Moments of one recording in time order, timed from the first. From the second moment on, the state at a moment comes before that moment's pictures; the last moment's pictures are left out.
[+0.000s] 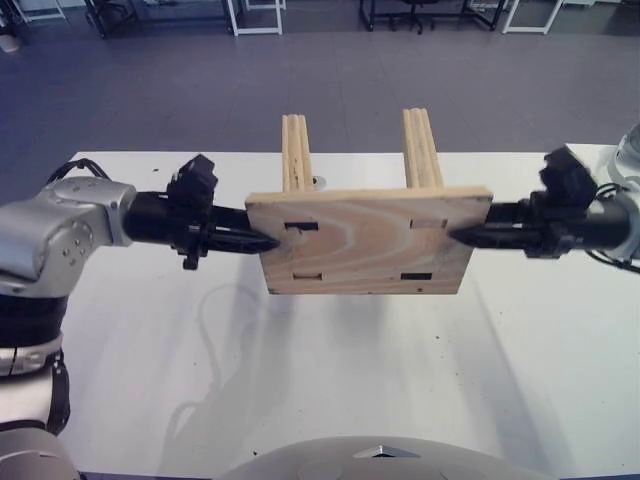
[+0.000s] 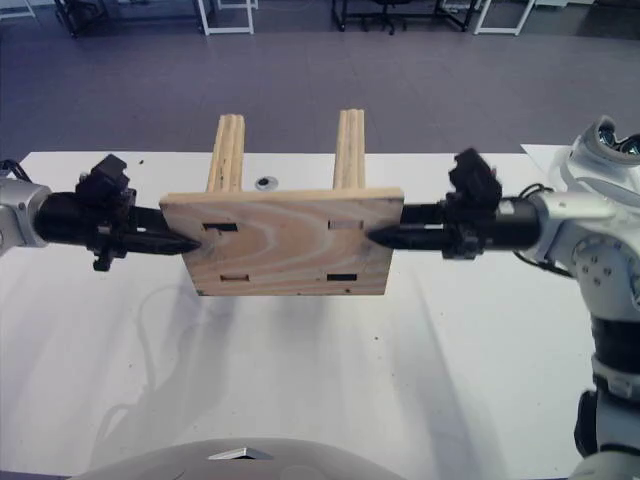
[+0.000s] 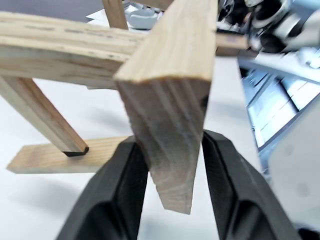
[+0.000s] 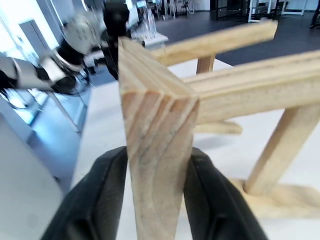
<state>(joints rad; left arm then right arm) -0.64 0.97 0.00 -0.10 -0.88 1.07 -1.37 -0.57 -0.99 -0.14 -0.10 1.00 1.07 1.31</state>
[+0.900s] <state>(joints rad) -1.00 0.91 -0.43 0.70 -1.08 1.42 -1.45 -0.56 -1.07 0.15 0.53 1.92 1.44 0.83</state>
